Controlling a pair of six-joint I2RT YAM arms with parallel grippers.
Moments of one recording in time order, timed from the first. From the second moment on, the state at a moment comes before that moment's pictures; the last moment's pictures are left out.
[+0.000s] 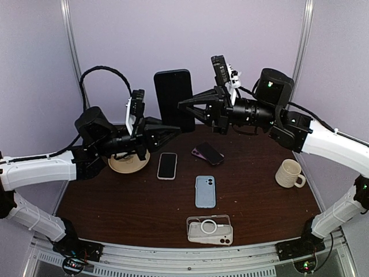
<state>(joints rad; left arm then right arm) -0.88 1.28 0.91 0.67 0.63 -0.21 0.93 1.40 1.38 0.18 -0.59 0.08</state>
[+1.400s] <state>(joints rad) -0.98 1.32 0.91 0.44 -0.16 0.03 1.05 1.61 1.51 0.06 0.24 0.18</state>
